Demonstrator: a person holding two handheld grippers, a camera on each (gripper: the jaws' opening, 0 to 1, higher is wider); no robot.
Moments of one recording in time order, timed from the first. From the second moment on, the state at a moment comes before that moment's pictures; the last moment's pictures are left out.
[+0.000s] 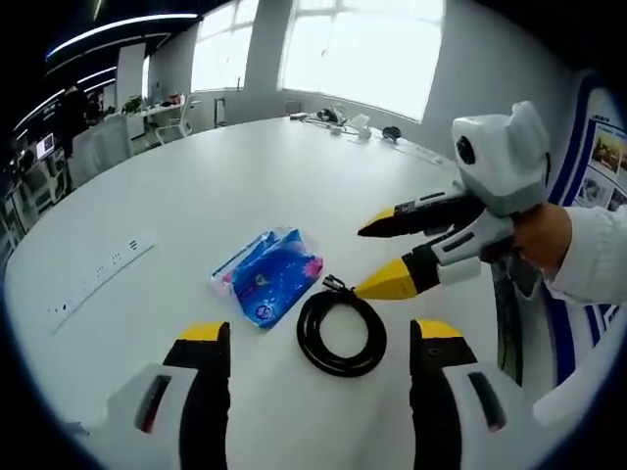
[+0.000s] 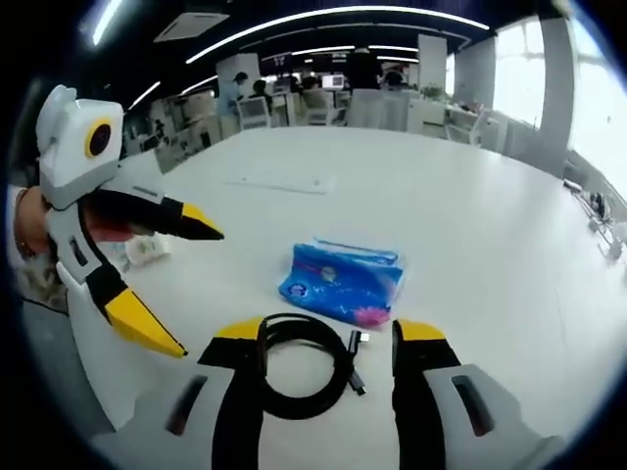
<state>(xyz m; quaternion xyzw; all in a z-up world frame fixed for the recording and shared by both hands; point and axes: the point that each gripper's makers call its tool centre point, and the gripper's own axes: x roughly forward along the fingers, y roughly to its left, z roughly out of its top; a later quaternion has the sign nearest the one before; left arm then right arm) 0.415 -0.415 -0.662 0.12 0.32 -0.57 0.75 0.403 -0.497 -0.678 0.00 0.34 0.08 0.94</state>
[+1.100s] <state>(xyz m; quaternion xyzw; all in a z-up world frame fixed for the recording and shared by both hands) 0.431 -0.353 -0.586 0.11 0.26 -0.53 0.80 0.410 -0.456 -0.615 -0.02 0.29 0.12 0.95</state>
